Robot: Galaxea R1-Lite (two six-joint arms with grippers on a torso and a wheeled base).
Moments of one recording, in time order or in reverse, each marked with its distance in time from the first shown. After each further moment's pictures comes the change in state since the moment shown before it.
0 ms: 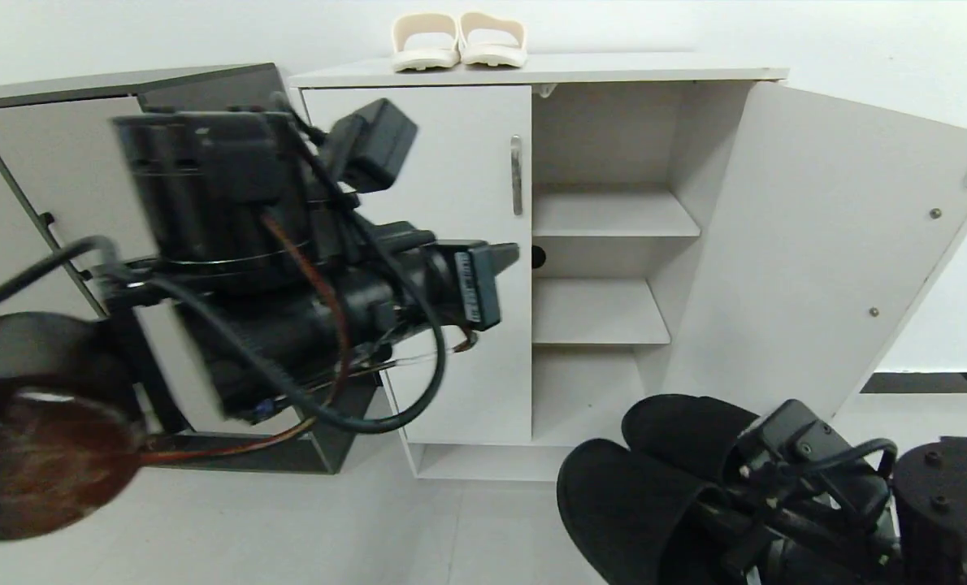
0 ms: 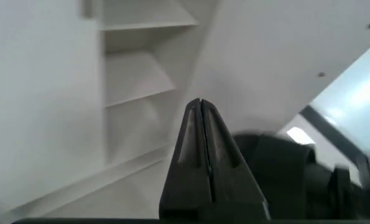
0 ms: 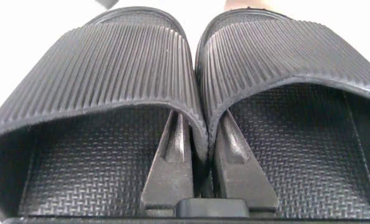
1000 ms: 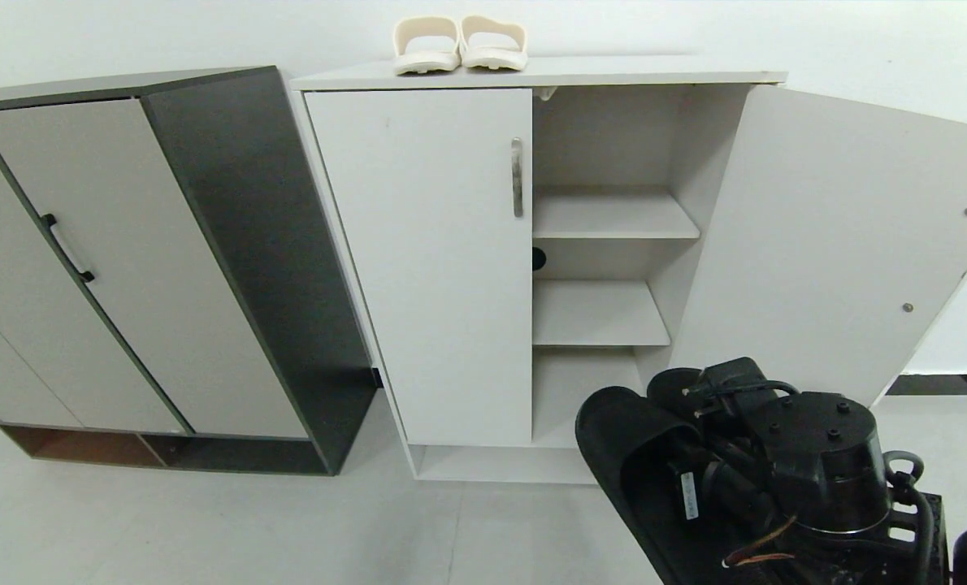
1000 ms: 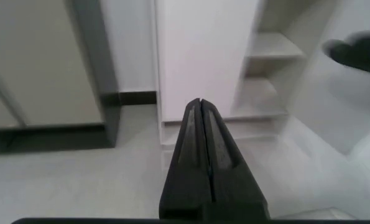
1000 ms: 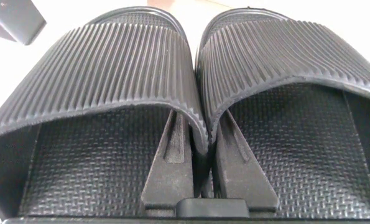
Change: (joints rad) left arm 0.724 -1.499 0.936 0.553 -0.134 0.134; right arm -0.101 0.236 -0.094 -0.123 -0.162 0.091
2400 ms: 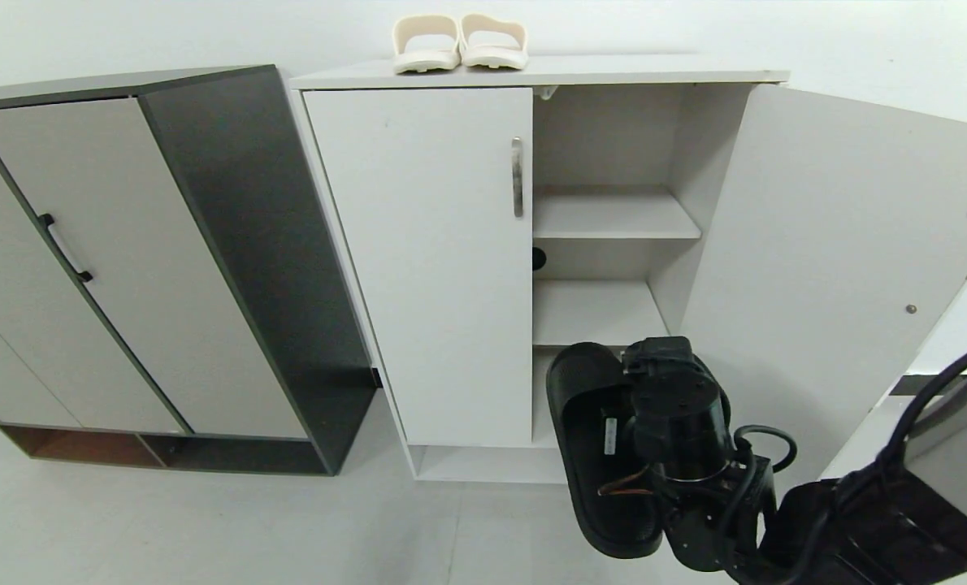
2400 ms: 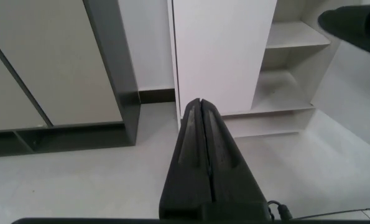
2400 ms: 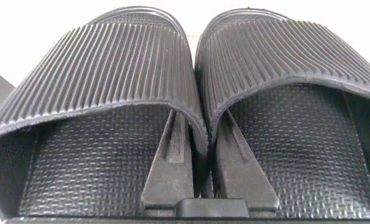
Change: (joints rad) left arm 0.010 -0.039 0.053 -0.023 0.027 0.081; right arm 0.003 0.309 -0.249 -0.174 -0.220 0.109
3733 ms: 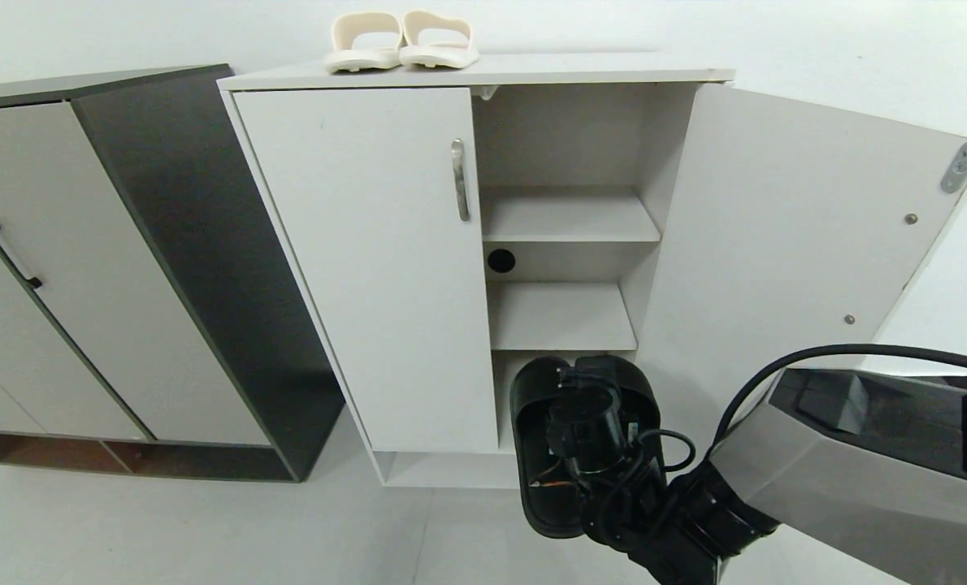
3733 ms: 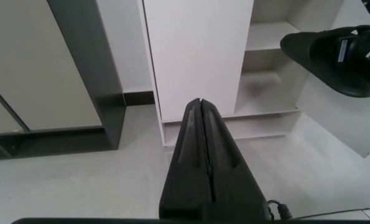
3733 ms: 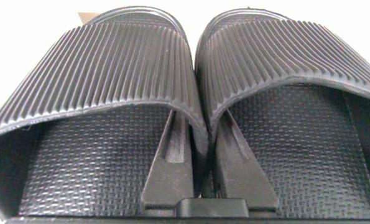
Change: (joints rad) left arm 0.000 0.001 0.000 0.000 0.001 0.000; right arm -0.014 0.301 -0.274 -0.003 -0.001 0.012
